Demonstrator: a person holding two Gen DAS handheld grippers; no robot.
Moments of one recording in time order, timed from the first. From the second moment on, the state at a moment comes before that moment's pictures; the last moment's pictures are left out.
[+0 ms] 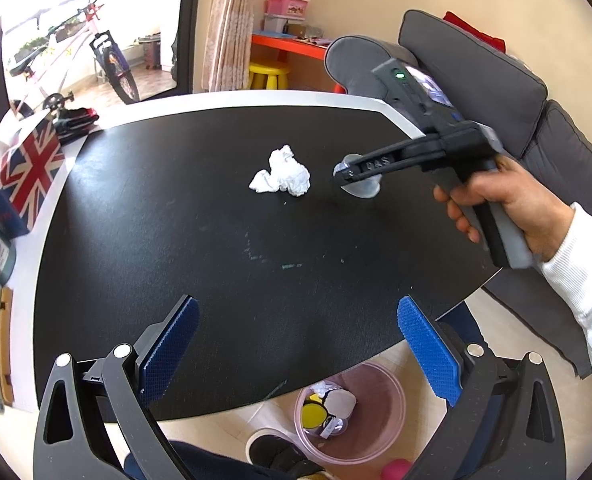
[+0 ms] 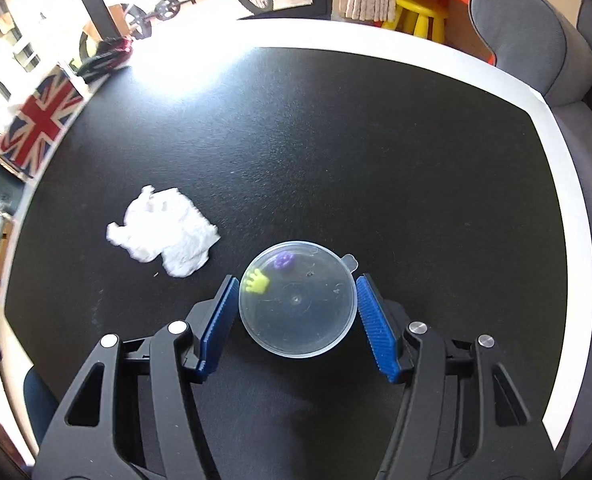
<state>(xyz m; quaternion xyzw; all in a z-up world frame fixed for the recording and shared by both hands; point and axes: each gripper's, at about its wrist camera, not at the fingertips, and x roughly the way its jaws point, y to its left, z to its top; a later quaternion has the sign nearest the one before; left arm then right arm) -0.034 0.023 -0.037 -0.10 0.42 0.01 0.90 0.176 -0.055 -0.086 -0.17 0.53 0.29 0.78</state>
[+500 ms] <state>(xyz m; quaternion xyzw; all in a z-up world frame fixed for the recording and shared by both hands) 0.033 0.029 -0.026 -0.08 0.43 0.01 0.90 0.127 -0.128 -0.037 -0.16 0.49 0.31 0.80</state>
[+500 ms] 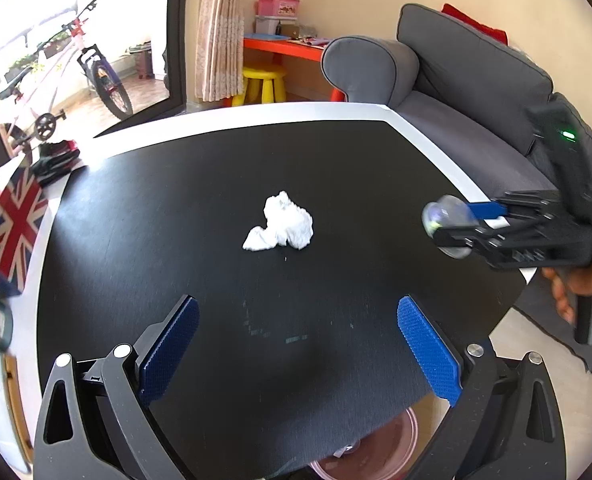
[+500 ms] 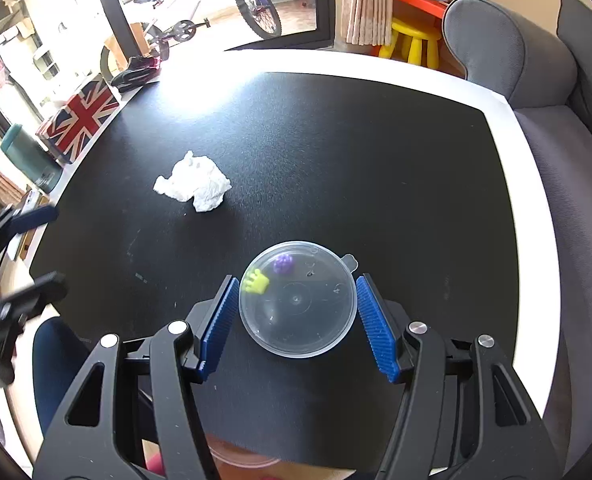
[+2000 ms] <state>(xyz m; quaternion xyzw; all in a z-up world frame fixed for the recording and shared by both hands) 0.094 0.031 -0.034 -0.06 0.47 0.02 0.88 0.114 -0.142 -0.019 -0.16 0.47 0.32 0.81</state>
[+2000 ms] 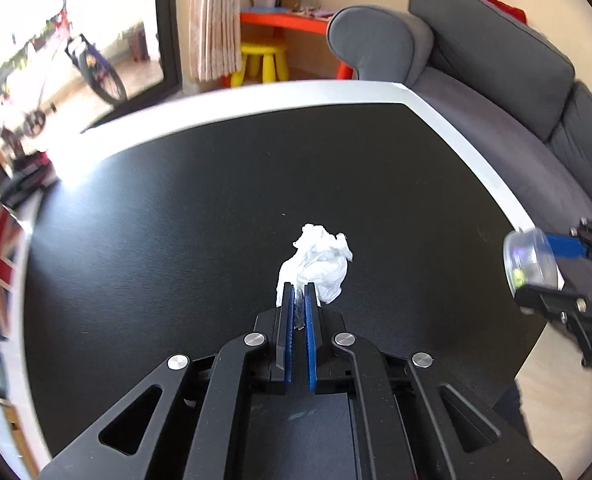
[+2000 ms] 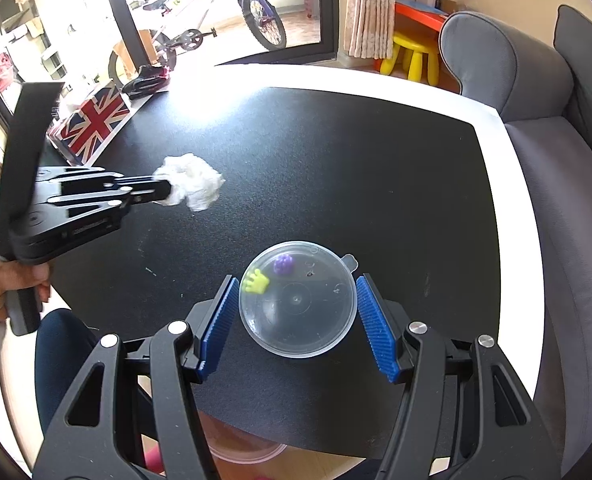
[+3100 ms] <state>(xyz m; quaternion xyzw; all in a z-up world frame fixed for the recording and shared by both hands) -0.092 -0.060 -0.053 -0.06 0.44 -0.05 0.89 -0.047 -0.196 -0.058 -0.17 0.45 0.38 0.79</state>
